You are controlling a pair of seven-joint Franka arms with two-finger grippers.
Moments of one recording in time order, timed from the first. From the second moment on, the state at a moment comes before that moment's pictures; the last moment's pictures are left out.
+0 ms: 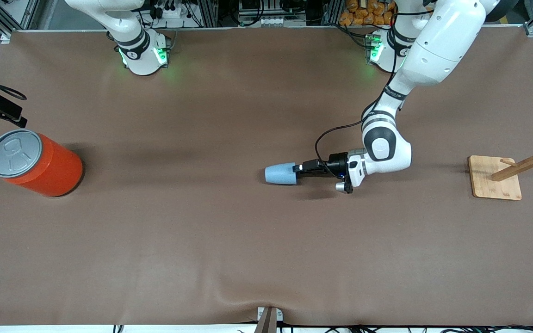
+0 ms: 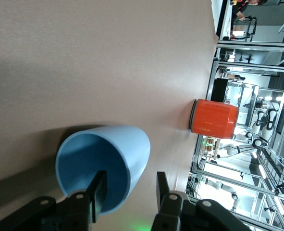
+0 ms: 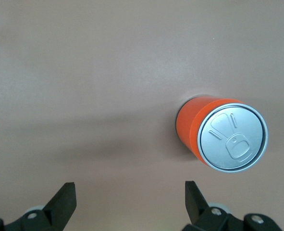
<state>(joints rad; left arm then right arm) -0.21 0.65 -0.23 -1.97 -1.62 2.22 0.85 0.01 0.01 -0.08 -1.51 -0.02 1.51 0.01</state>
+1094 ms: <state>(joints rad) -0.32 0.56 -0.23 -1.90 -1.71 2.43 0.51 0.03 0.02 -0.08 -1.49 -0.04 1.52 0.07</state>
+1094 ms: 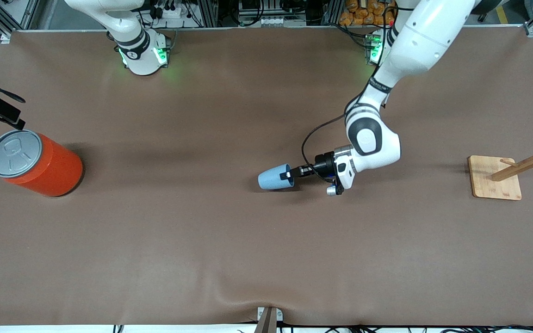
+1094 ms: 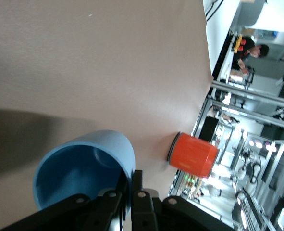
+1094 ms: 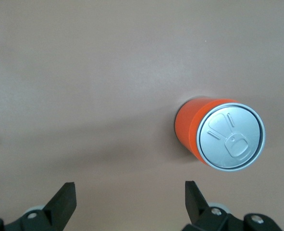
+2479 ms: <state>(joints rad) -0.52 0.53 -0.23 -1.66 -0.14 2.23 -0.95 0.04 0.03 -0.09 -1.47 0.06 1.54 0.08</state>
